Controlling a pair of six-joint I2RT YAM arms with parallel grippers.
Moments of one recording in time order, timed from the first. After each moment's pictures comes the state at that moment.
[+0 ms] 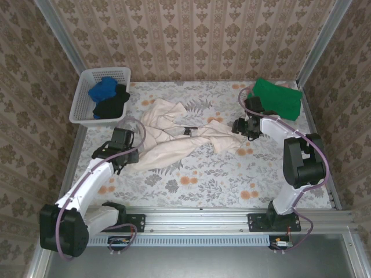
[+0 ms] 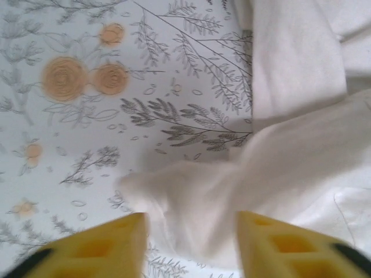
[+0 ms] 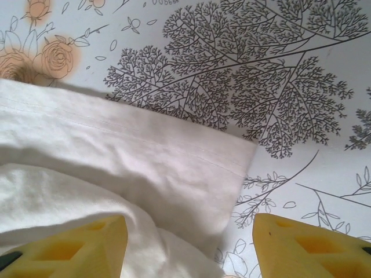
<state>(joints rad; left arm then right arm) -0.31 1.06 0.73 -0.71 -0.19 -0.30 0.14 1.73 1.16 -0.55 -0.05 0.44</state>
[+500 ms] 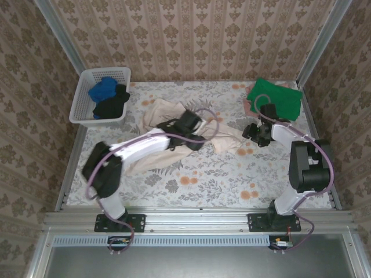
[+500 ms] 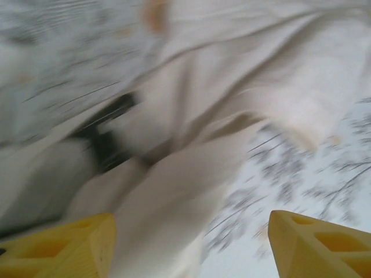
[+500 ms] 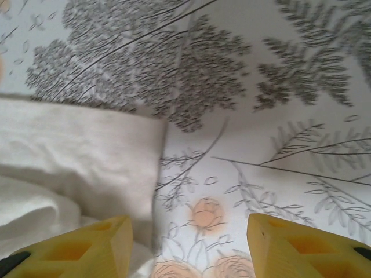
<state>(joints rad) -0.87 1.81 1.33 -0.47 -0.07 -0.03 -0.01 1.66 0.99 -0.47 -0.14 0.48</state>
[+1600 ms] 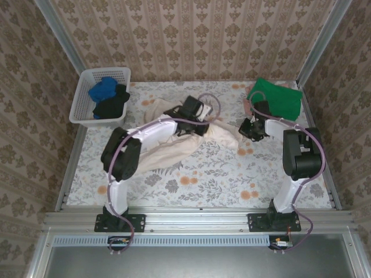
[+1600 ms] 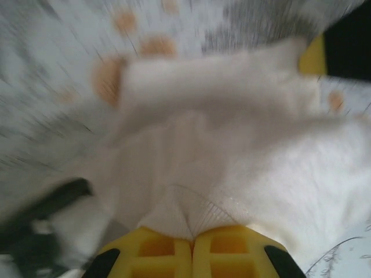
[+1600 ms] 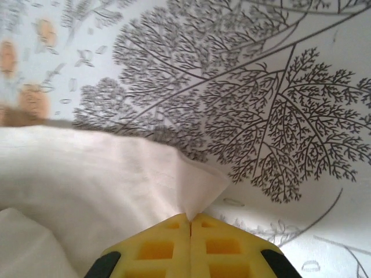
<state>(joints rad) -0.73 1.98 1.57 -0.43 0.21 -0.12 0.02 1.81 1.09 -0.36 -0.24 0.59</state>
